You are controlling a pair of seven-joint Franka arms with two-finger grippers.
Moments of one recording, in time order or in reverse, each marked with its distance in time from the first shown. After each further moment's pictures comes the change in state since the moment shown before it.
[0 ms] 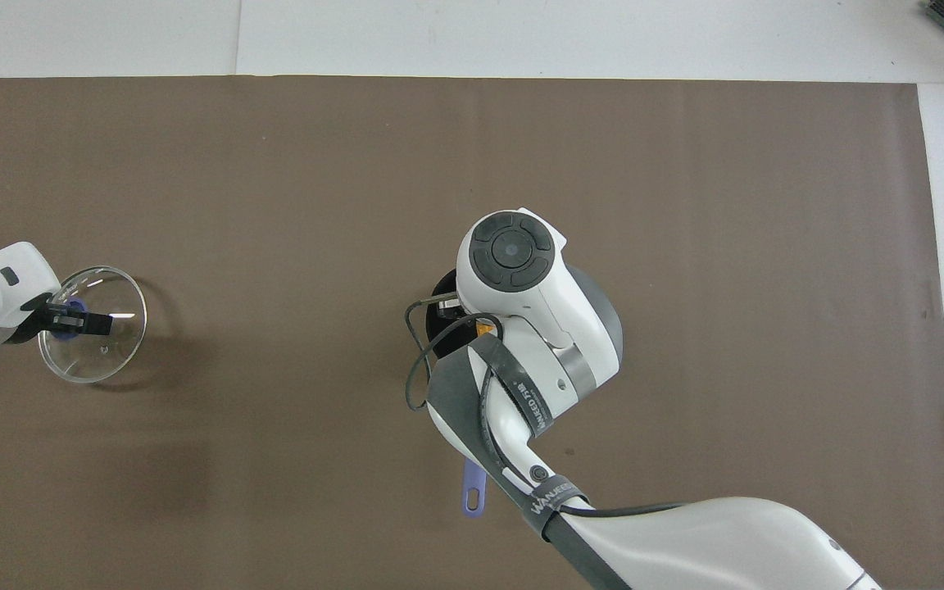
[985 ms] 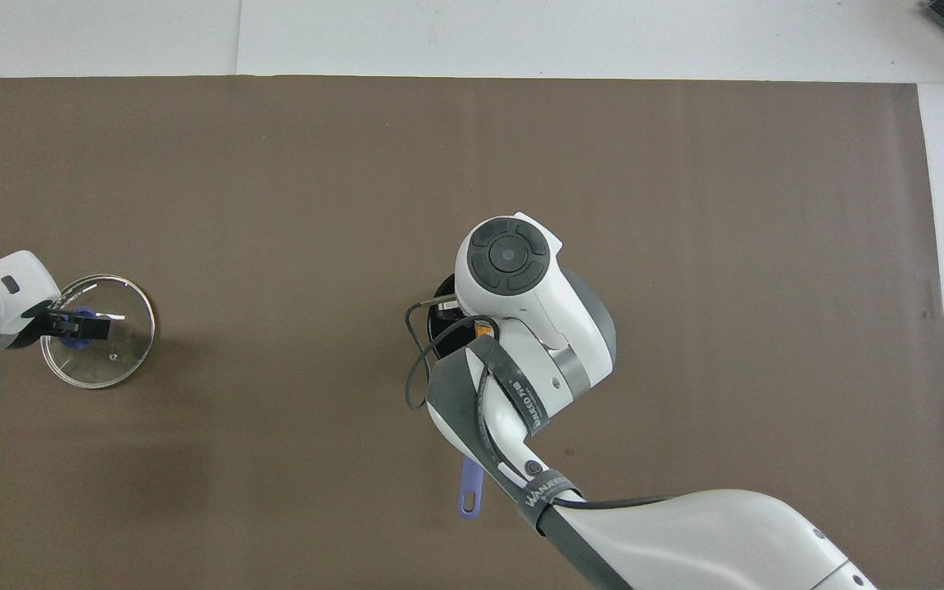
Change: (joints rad) left arm -0.007 0.024 -0.023 0.113 0.000 -0.117 -0.095; right arm 0.001 0.016 -0.001 -0.014 0.003 0.036 0.000
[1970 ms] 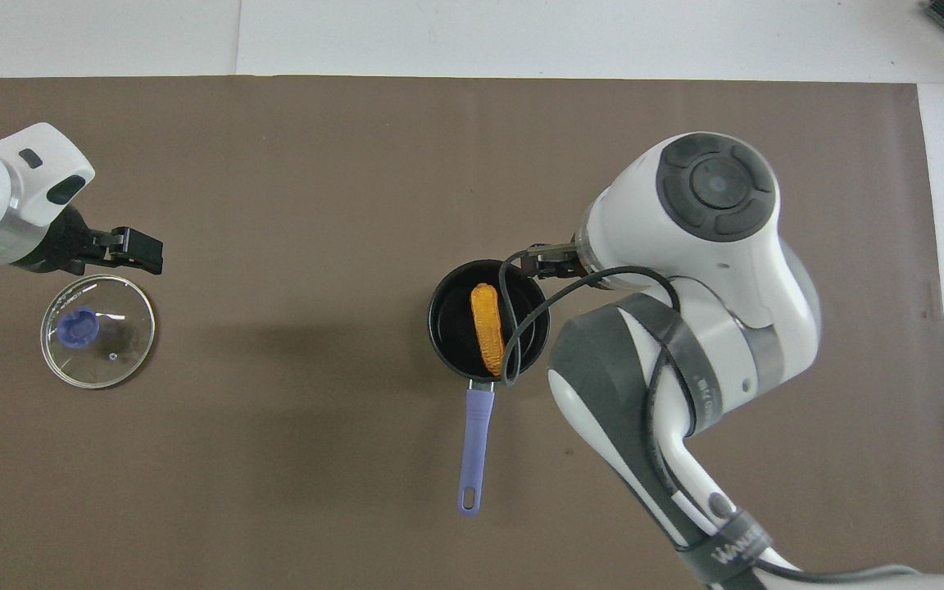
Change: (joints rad) left arm -0.189 -0.002 -0.018 0.350 -0.096 -0.446 -0.250; right arm -0.163 -0.255 -0.016 0.018 0.001 -0.219 -0.082
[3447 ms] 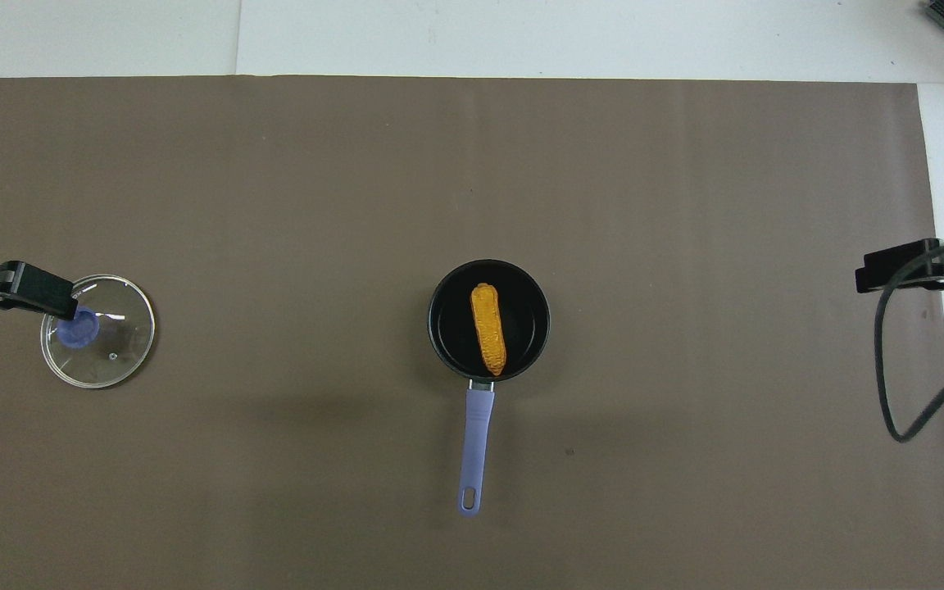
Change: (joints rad) left arm 0.003 -0.097 0.010 0.193 0.042 -0.383 0.071; right arm -0.370 -0.234 -0.008 0.144 0.001 -0.430 -0.337
